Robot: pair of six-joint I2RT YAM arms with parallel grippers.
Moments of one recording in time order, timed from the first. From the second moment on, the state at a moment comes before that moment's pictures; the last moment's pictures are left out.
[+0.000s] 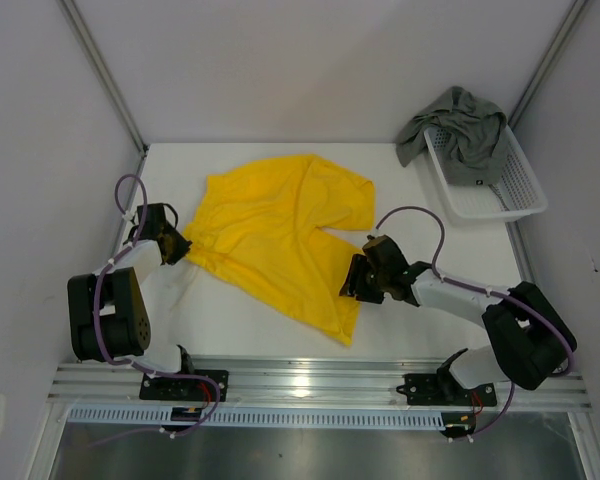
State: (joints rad) left arm 0.19 1.49 0.77 -0.19 -0.03 -0.60; right arm 0.65 1.40 0.66 -0.19 -0.10 0.81
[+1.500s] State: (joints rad) left arm 0.19 1.49 0.77 -0.20 -0.01 -0.61; right arm 0.61 1.02 0.53 -0.24 -0.13 0.64
